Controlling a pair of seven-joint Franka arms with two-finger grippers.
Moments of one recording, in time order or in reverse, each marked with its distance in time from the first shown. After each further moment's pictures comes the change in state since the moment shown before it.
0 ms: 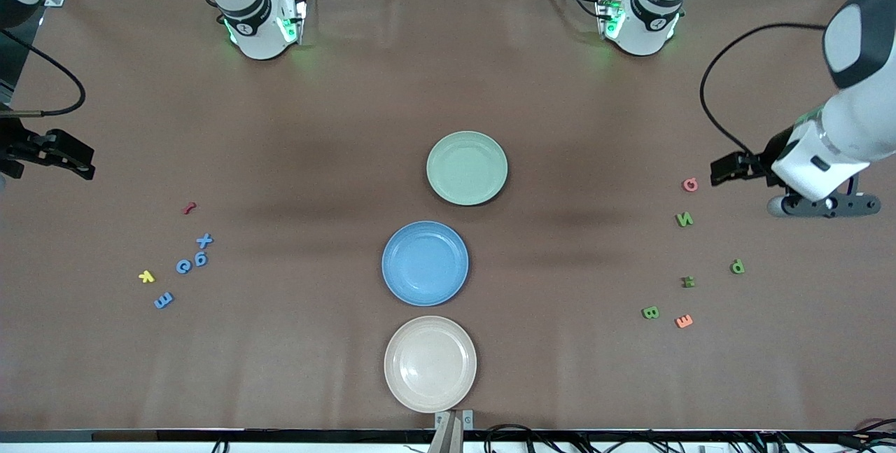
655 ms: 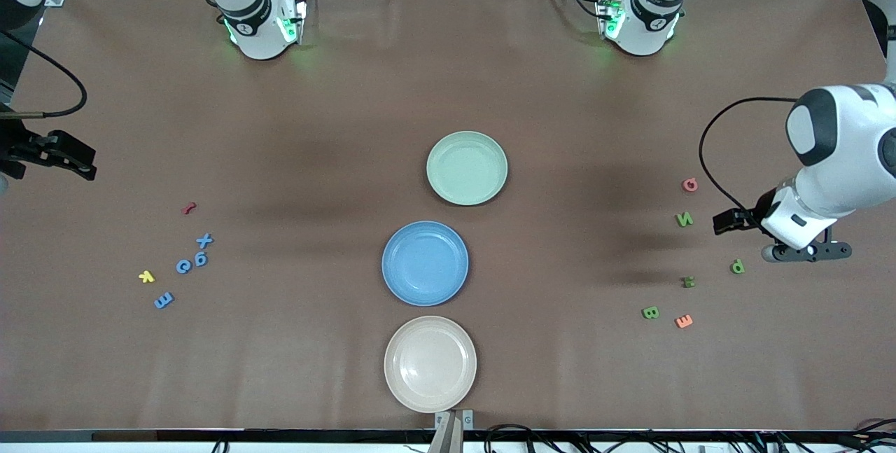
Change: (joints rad) left arm 0.118 0.162 0.011 -0.200 0.048 0.442 0.062; right arm -0.002 0.002 0.003 -0.002 0.000 0.000 0.000
